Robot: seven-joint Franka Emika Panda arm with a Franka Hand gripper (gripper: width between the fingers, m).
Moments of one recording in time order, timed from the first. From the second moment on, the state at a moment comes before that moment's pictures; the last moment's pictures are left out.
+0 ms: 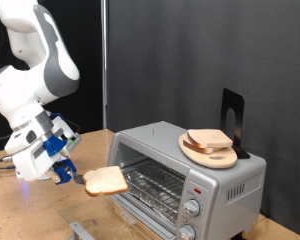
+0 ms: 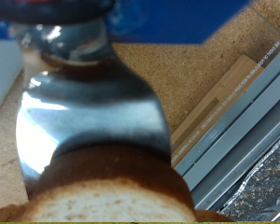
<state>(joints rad) 0.24 -0.26 -0.55 -2.78 0.73 2.62 -0.77</state>
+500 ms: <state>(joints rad) 0.34 -0.20 -0.49 -2.75 0.81 2.67 -0.78</state>
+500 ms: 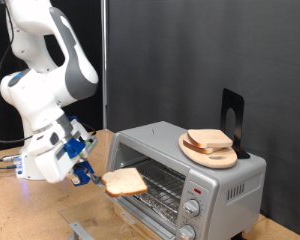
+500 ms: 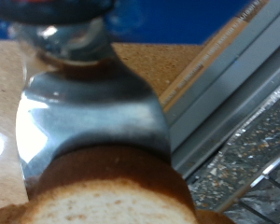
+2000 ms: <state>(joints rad) 0.31 -0.19 -0.32 -2.72 0.44 2.75 -0.66</state>
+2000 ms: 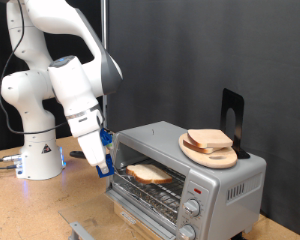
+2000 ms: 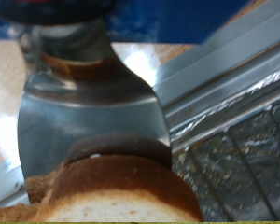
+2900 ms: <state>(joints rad) 0.26 -0.18 -0.31 -2.72 0.33 2.70 -0.58</state>
